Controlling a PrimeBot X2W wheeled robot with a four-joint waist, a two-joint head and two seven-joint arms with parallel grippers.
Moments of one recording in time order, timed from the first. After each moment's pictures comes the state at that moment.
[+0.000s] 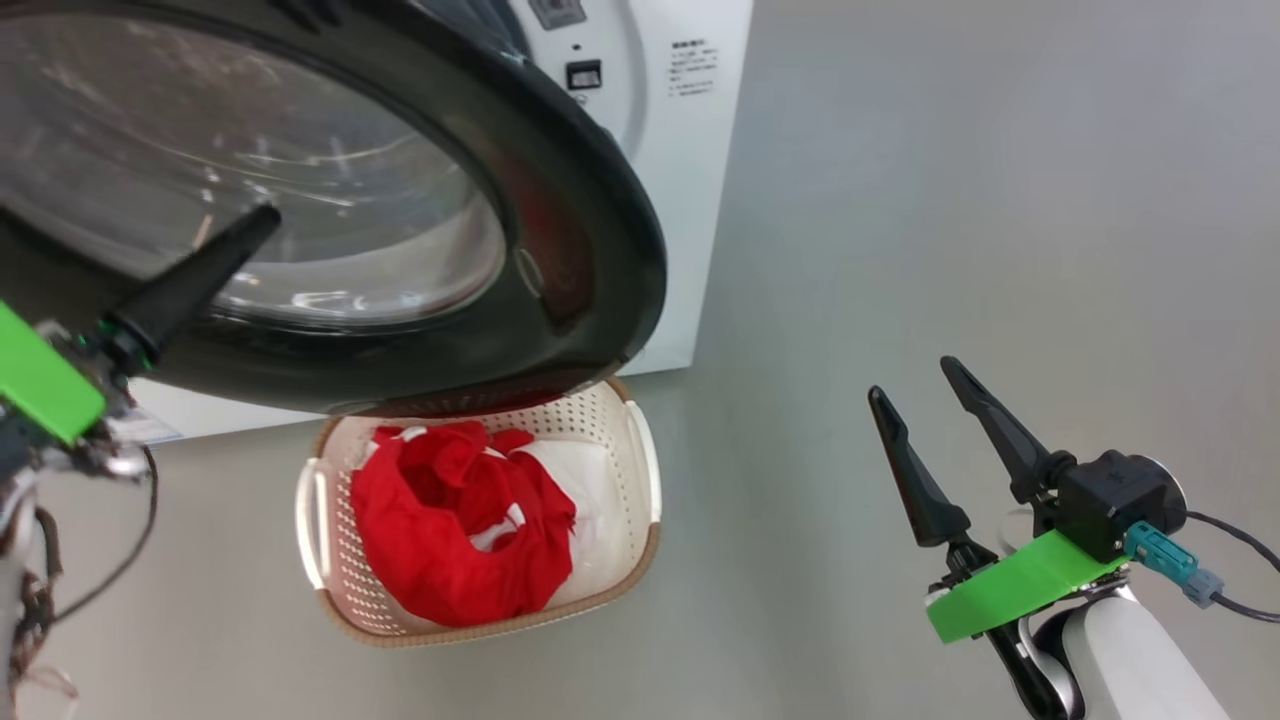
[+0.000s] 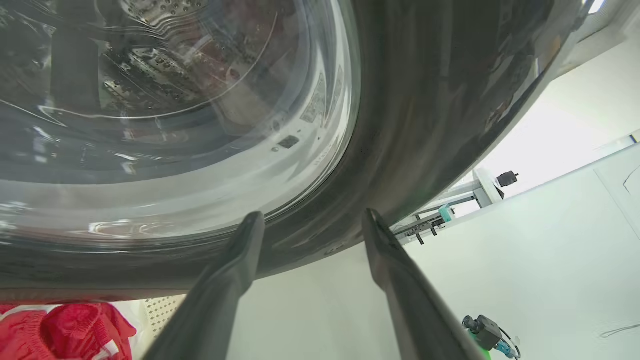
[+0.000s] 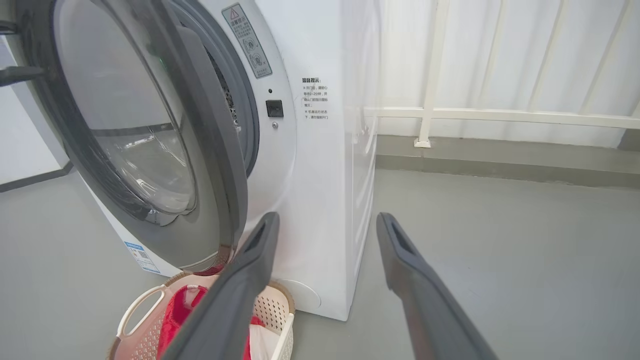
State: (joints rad) left arm -0.61 0.44 -0.14 0.13 -1.47 -0.12 0.72; right arm -0.24 -0.18 0.19 0.14 0.25 0.13 -0.26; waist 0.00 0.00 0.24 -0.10
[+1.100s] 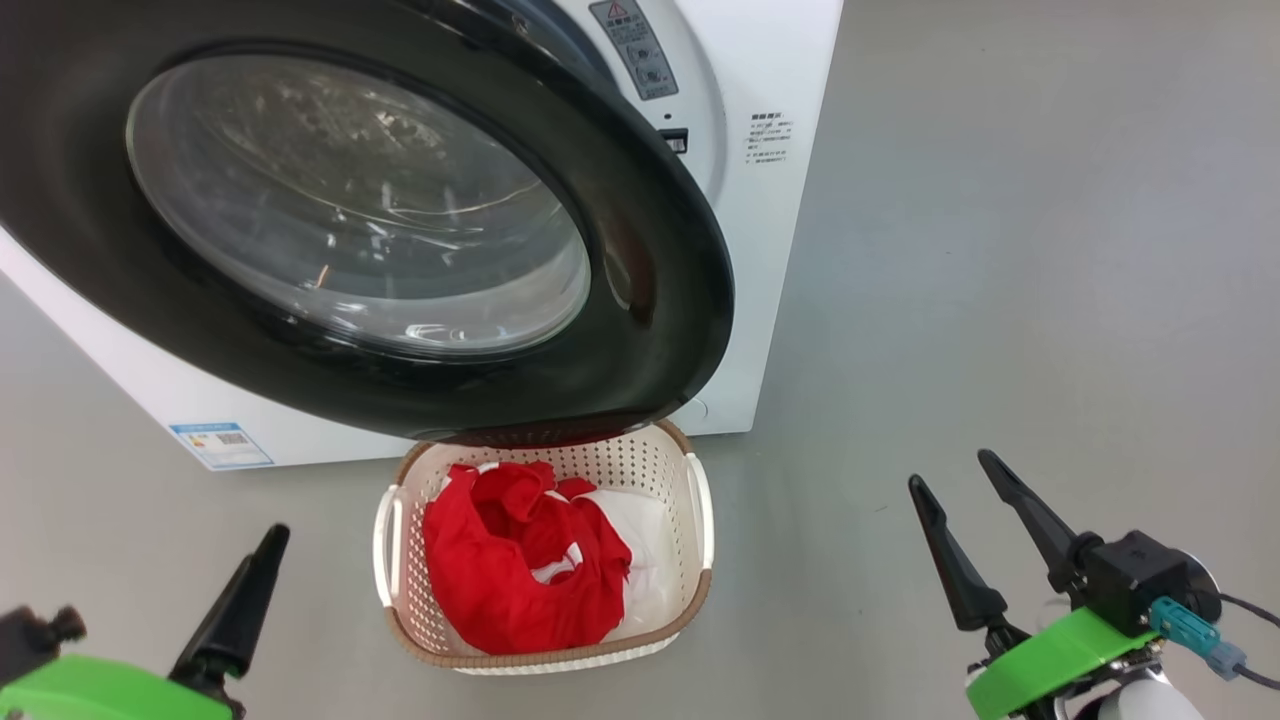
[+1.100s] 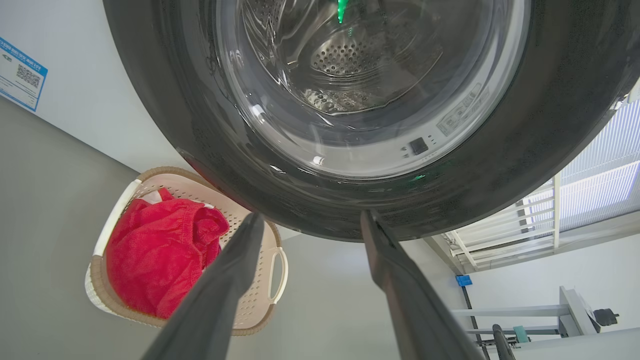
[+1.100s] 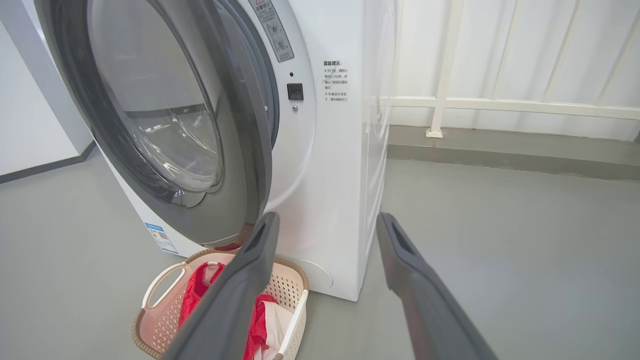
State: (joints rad) left arm -0.06 0.41 -0.25 0.10 -1.43 -0.12 0.11; right arm -0.11 -0.21 0.16 0.16 0.26 0.13 -0.26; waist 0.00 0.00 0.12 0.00
